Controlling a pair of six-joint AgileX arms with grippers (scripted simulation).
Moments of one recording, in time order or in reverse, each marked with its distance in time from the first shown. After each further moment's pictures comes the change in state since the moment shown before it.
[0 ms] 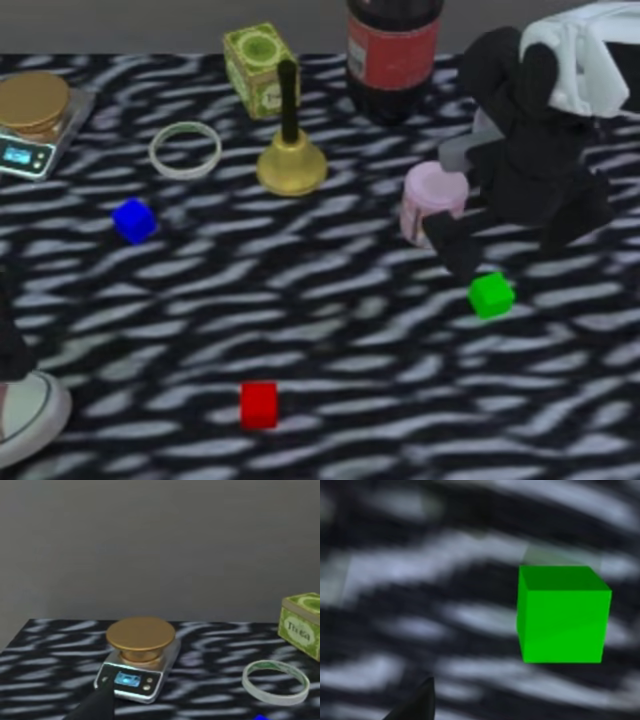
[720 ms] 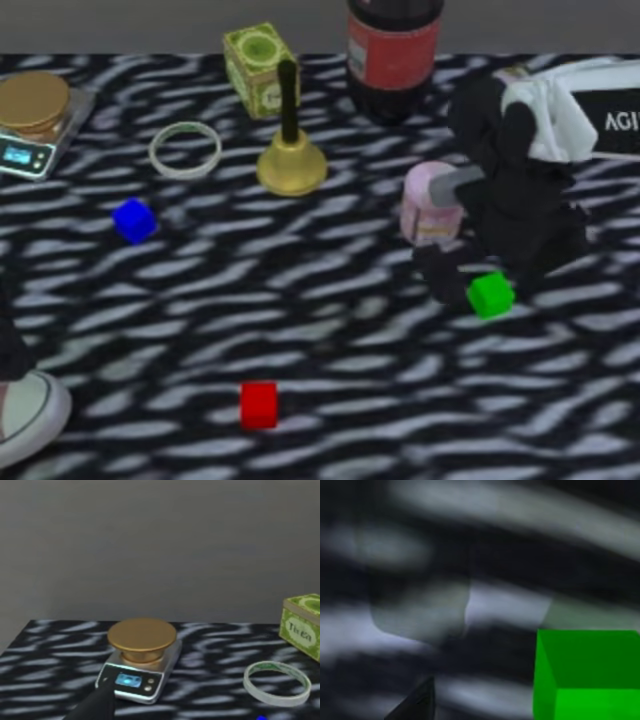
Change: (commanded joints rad) left arm 0.001 -0.003 -0.001 0.002 0.000 -0.002; right arm 0.000 0.089 -0.097 0.191 0.001 0.001
